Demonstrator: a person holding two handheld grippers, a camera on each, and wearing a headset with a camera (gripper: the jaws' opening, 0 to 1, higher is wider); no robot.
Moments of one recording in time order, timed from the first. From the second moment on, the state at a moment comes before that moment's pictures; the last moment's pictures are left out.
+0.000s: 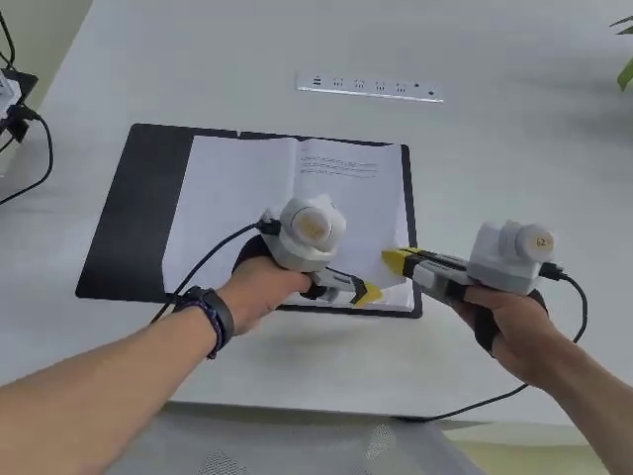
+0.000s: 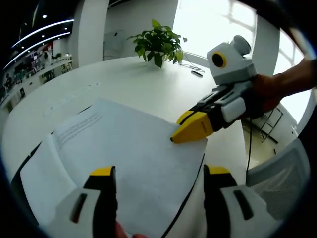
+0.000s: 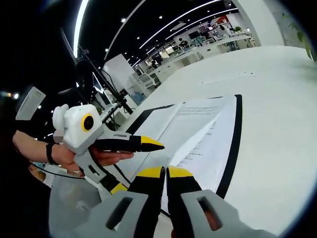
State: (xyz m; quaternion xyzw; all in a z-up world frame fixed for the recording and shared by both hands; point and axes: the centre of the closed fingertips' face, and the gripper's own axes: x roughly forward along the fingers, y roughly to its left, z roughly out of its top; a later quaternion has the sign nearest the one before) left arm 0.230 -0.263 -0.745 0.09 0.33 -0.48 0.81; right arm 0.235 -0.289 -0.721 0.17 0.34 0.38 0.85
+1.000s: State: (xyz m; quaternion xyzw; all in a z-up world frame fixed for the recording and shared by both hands) left arm 0.241 -0.176 -0.714 0.06 0.31 -0.41 0.86; right arm 0.244 -0.254 -0.694 0.18 0.31 0.38 0.85
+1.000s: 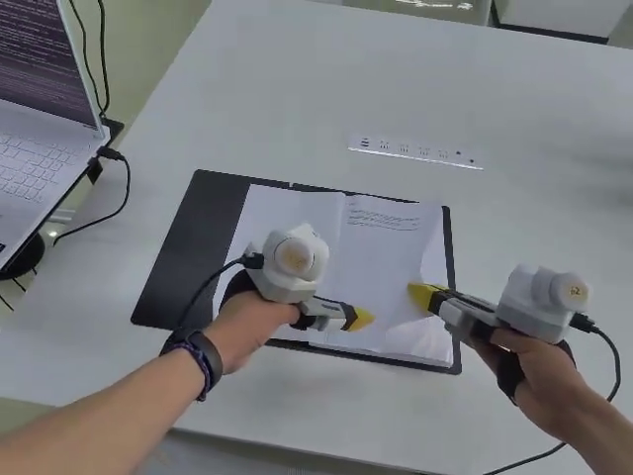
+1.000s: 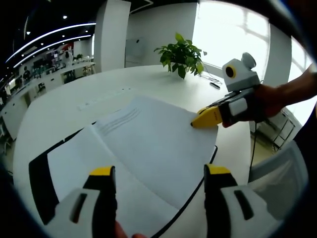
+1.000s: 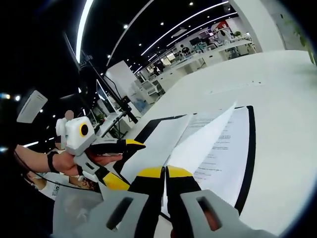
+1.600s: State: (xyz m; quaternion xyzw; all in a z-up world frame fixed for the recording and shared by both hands) left arm 0.239 -0.117 -0.699 0.05 0.29 -0.37 0.88; right arm 0.246 -0.206 -0.678 0.17 0.30 0.41 0.85
